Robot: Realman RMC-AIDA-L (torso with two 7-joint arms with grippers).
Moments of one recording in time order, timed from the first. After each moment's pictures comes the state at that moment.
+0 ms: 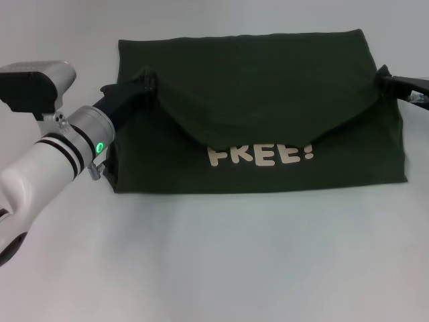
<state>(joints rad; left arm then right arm) -0.86 -2.17 0.39 0.14 1.37 0.76 -0.85 0.80 2.00 -0.30 -0.29 -1.96 -0.65 1.43</state>
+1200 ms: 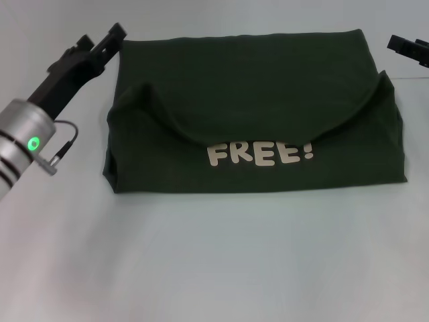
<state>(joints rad) -0.69 -2.16 0.39 0.31 1.36 1.12 -1.17 0.67 1.99 -0.35 -0.62 -1.96 -1.07 1.71</state>
